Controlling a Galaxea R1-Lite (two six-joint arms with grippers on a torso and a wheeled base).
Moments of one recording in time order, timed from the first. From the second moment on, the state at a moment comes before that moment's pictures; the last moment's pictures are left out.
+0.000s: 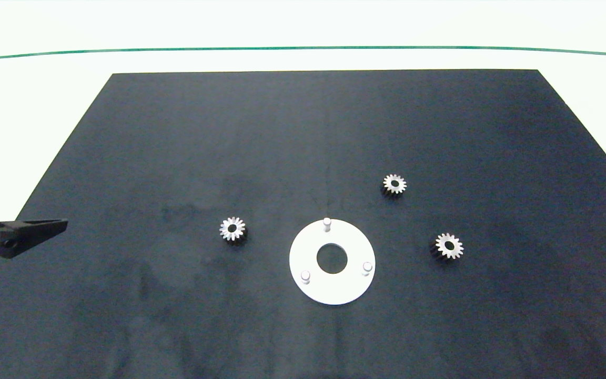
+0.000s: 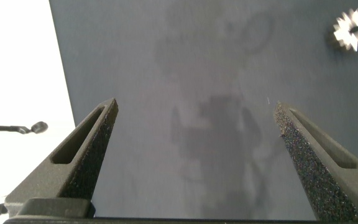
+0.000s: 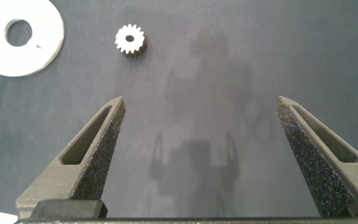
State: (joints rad) left arm 0.00 1.09 -1.06 0.44 0.05 0.26; right arm 0.09 0.73 -0.65 0.20 0.04 -0.10
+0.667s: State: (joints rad) left arm -0.03 1.20 -1.20 0.63 0.06 0.21; right arm 0.15 1.22 -0.92 0.22 0.04 -0.29
